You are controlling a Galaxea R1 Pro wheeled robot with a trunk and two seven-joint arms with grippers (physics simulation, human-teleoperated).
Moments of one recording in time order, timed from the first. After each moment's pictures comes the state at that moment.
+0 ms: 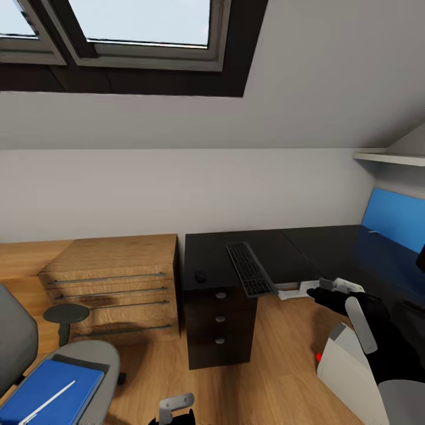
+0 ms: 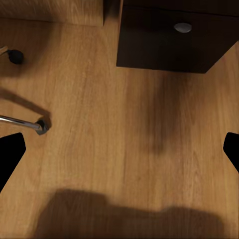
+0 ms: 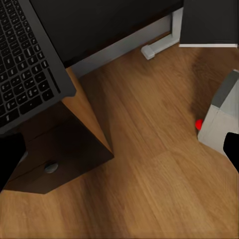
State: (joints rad) left arm -0.27 0.17 -1.16 -1.19 1.11 -0.05 0.95; right arm -0.55 -0.21 -0.17 -1.19 -0.43 0.84 -0.18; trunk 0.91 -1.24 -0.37
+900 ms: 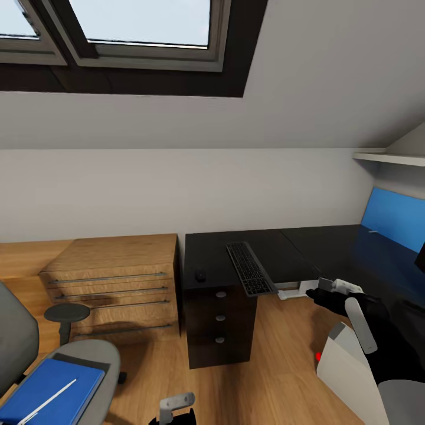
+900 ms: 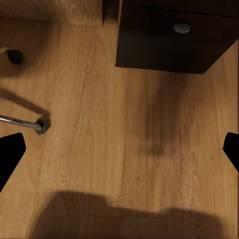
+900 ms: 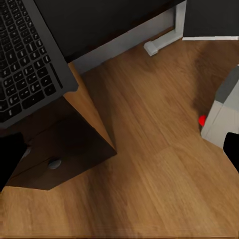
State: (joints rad) left arm -0.27 0.17 -1.16 -1.19 1.10 -0.05 0.95; right arm -0.55 -0.21 -0.17 -1.18 -0.44 0.84 -0.17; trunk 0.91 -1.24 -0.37
